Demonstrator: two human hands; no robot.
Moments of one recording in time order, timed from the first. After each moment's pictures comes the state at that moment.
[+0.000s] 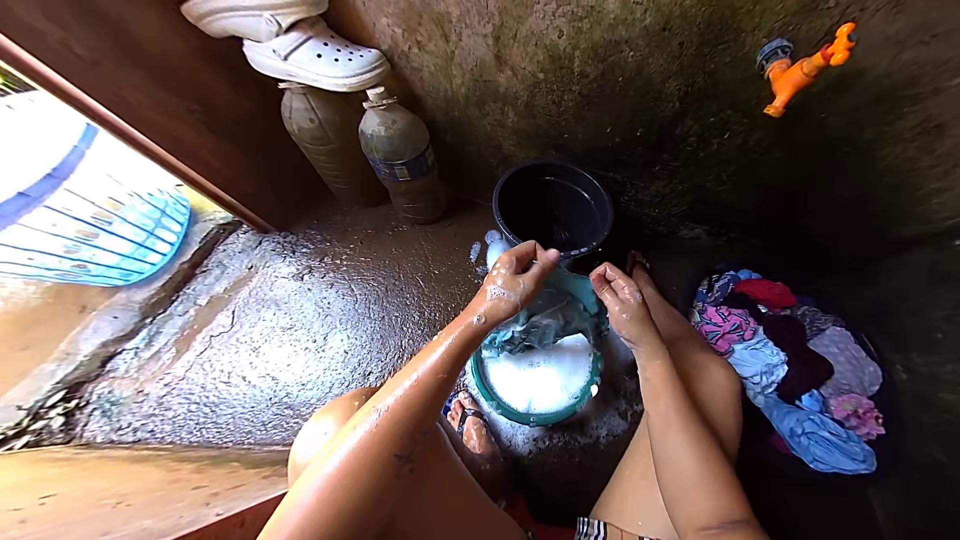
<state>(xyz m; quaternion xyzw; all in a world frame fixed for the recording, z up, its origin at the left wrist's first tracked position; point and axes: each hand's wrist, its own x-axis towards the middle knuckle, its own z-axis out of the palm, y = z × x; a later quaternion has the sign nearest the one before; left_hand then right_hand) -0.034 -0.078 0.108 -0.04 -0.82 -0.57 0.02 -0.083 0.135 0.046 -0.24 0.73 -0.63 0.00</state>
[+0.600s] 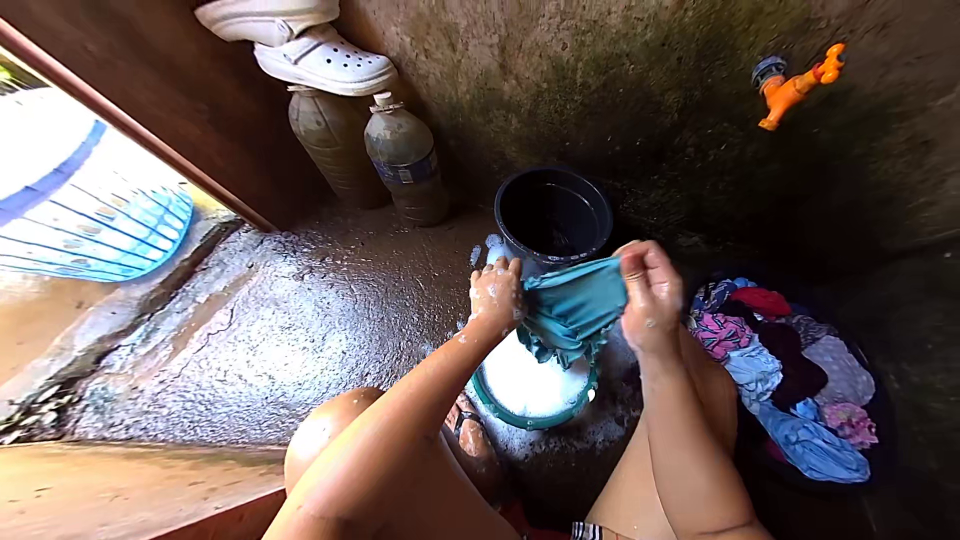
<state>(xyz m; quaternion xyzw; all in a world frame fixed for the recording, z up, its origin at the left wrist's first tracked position) -0.047 -0.080 0.061 0.07 -0.98 -0.18 -0.01 -0.062 0.124 0.114 -0.27 0.68 -0.66 -0.17</state>
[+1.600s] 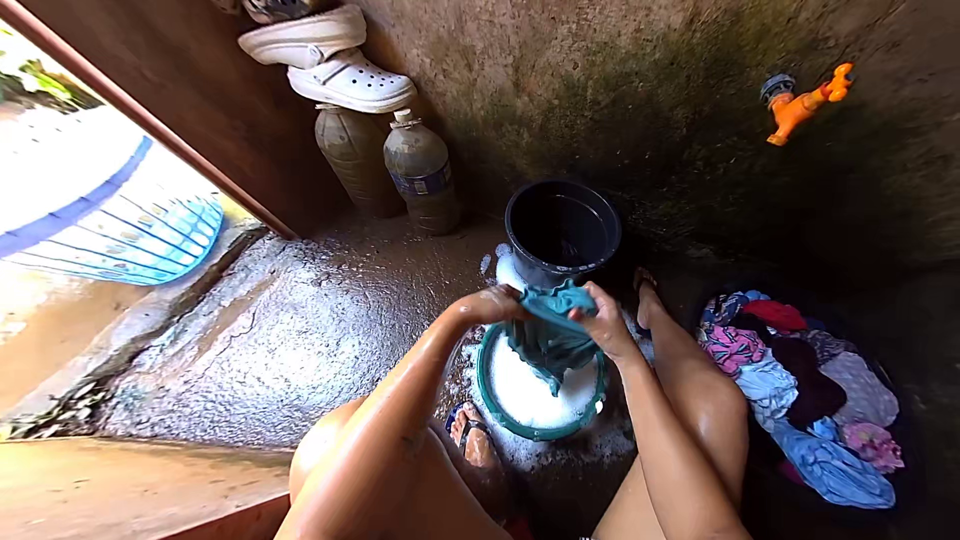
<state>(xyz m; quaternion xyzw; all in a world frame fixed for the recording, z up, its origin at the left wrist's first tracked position) -0.042 -0.120 0.102 0.02 -0.87 -0.42 -0.25 -0.091 0.115 0.009 -0.26 0.71 -0.65 0.08</state>
